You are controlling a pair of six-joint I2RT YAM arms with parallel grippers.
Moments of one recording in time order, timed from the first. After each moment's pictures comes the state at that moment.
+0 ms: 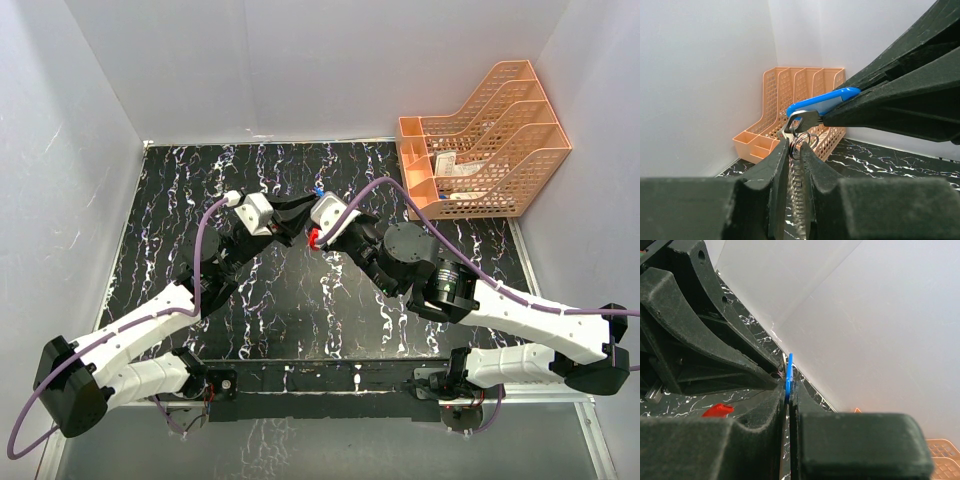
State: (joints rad) left arm -0.76 1.04 0.74 0.71 0.23 0.05; right arm 1.22 1.11 1.22 -0.01 0.57 -0.68
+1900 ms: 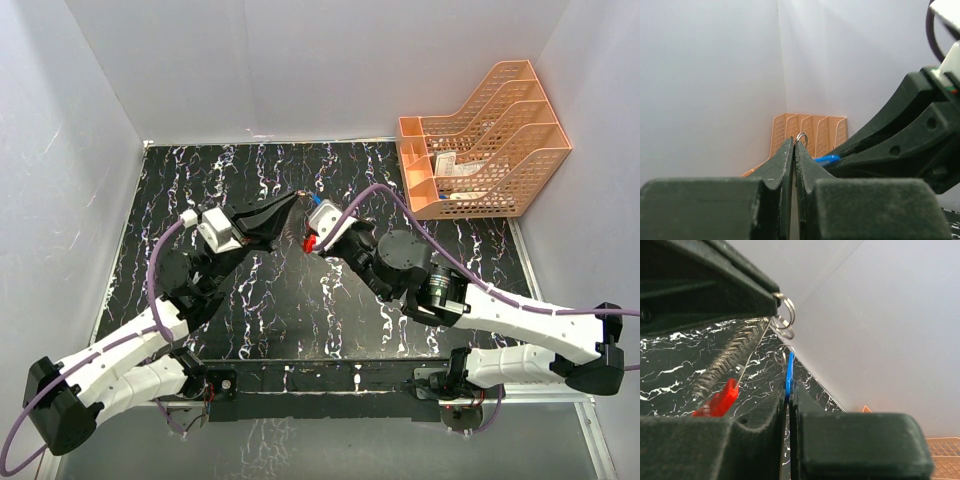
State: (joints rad) left arm -0.76 0.91 0.66 0.88 0.17 -0.01; right arm 1.23 1.10 1.14 0.07 0.57 -0.66
